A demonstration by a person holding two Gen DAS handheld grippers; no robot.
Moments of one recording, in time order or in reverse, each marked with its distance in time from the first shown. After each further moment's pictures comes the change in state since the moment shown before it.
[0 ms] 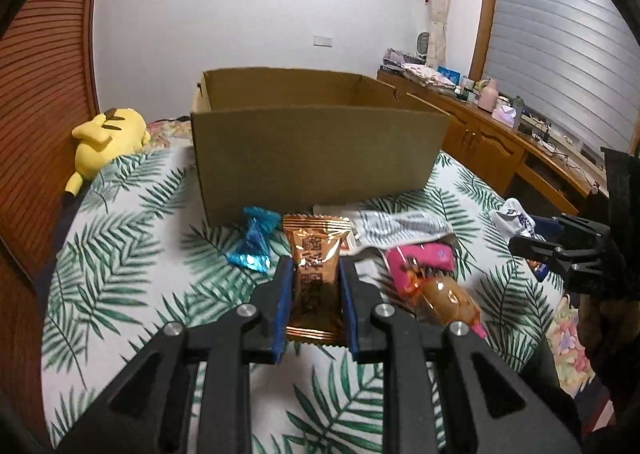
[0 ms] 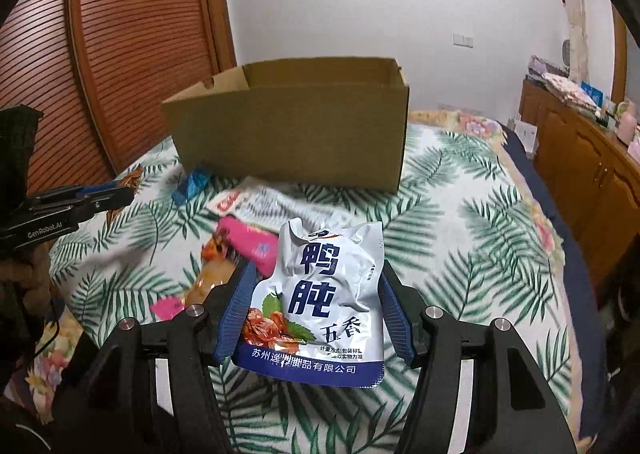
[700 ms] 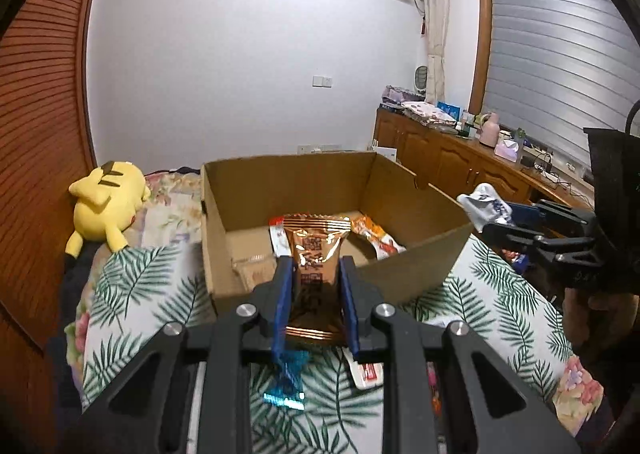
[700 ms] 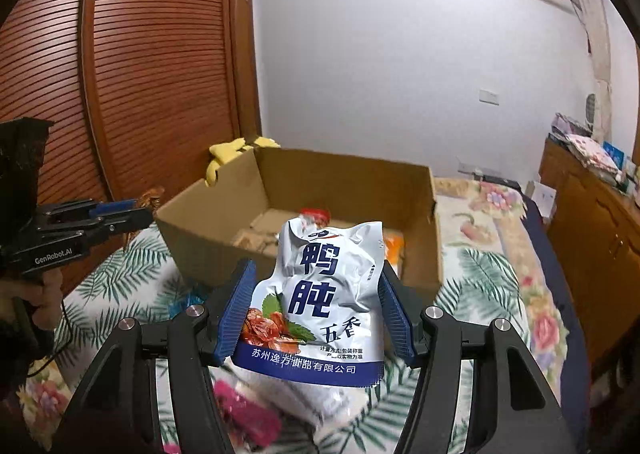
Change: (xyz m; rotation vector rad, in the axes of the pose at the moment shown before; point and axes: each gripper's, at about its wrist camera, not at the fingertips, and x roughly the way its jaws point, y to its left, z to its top) left arm 0.019 0.026 0.113 0.033 -0.132 0.000; right arm 0.040 0.004 0.129 -0.100 -0.149 0.055
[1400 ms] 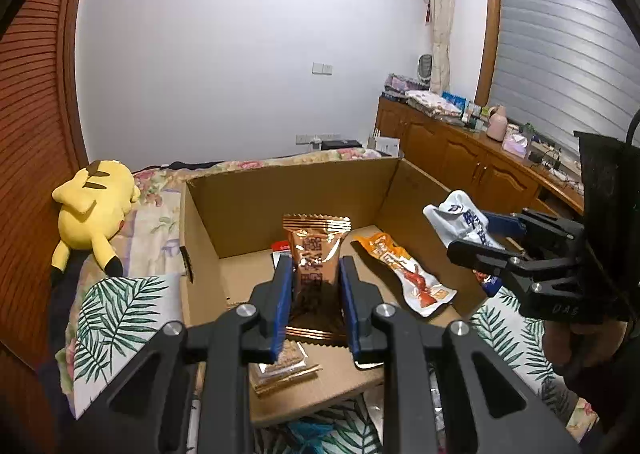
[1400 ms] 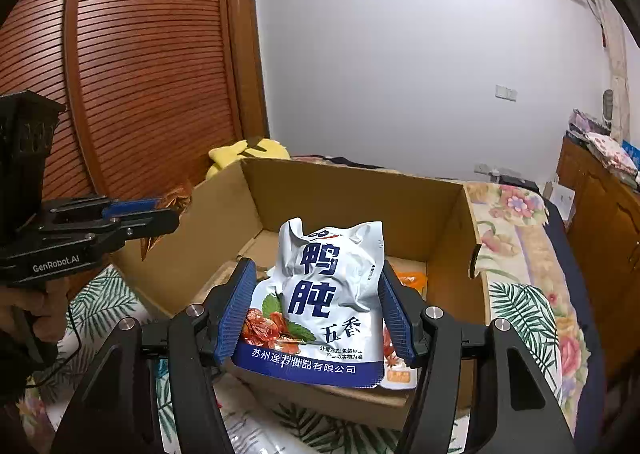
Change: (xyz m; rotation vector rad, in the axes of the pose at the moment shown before) left arm 0.084 0.023 0.041 0.002 0.064 -0.005; right arm 0.081 -0.019 0.024 0.022 0.017 0.041
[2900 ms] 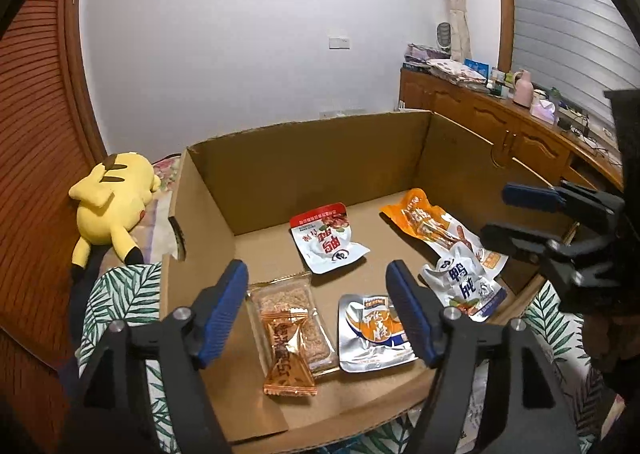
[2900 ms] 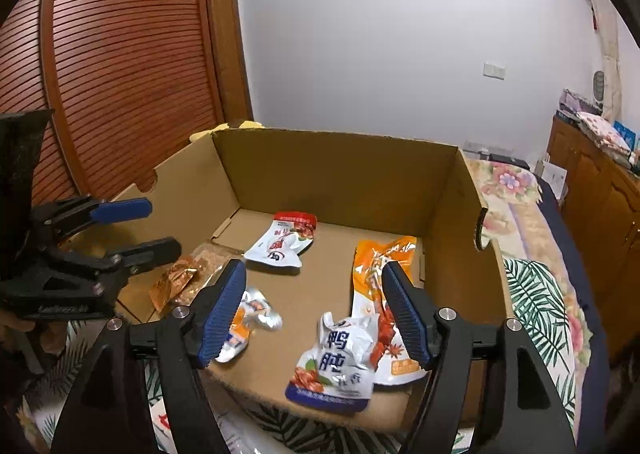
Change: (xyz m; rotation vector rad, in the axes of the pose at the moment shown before) left arm 0.045 -0.003 -0.021 0.055 0.070 0.118; right arm 0.014 -0.004 -0.008 0.027 0.047 -0.047
